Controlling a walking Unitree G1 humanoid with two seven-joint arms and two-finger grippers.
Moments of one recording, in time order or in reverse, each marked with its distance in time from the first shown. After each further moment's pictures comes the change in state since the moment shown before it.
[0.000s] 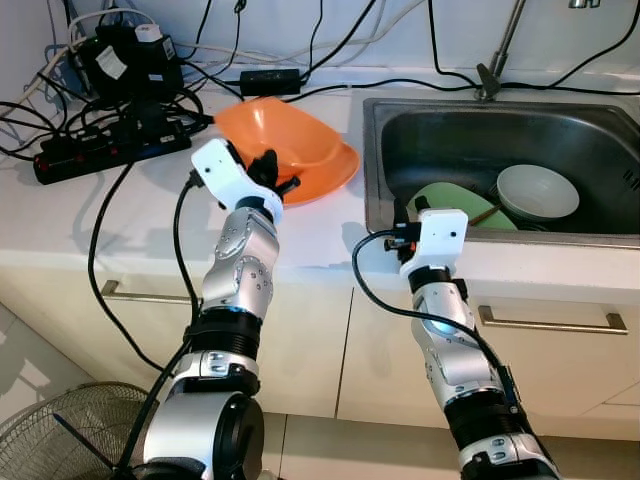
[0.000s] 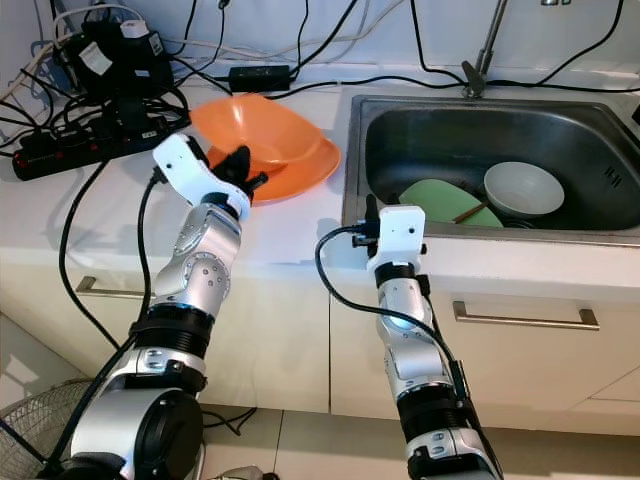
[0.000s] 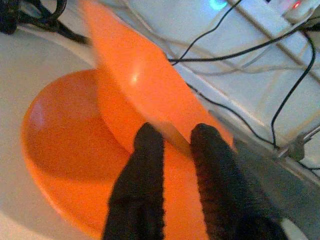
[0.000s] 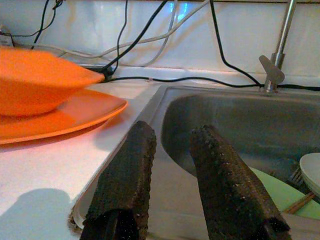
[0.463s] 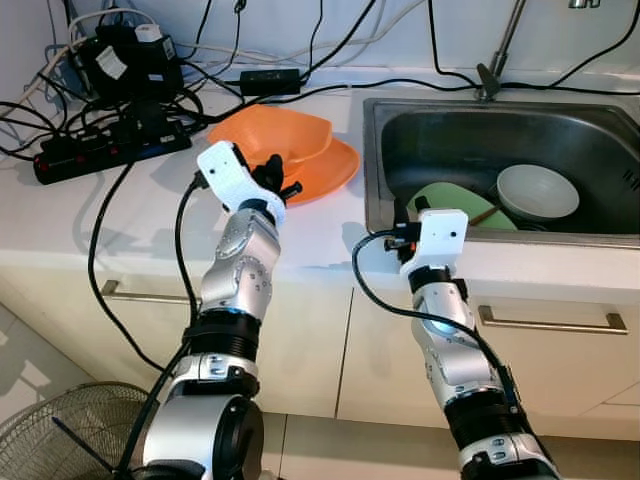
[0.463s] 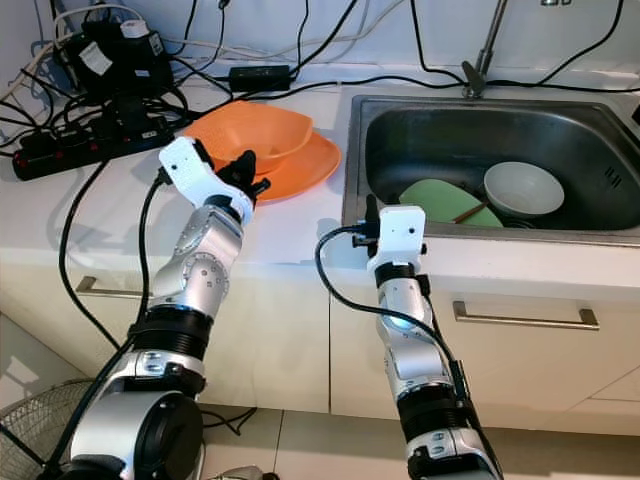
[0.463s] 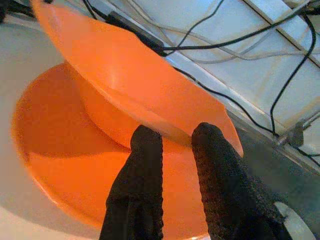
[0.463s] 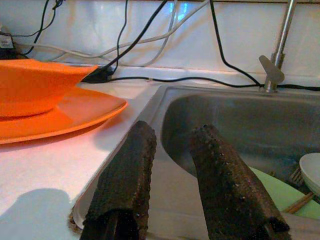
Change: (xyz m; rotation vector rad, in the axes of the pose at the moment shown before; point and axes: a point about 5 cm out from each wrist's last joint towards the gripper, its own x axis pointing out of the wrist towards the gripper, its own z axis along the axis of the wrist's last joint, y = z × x) left arm -0.002 -0.004 0.000 0.015 0.045 -0.024; right arm 0.000 0.000 0.000 0.000 0.000 0.000
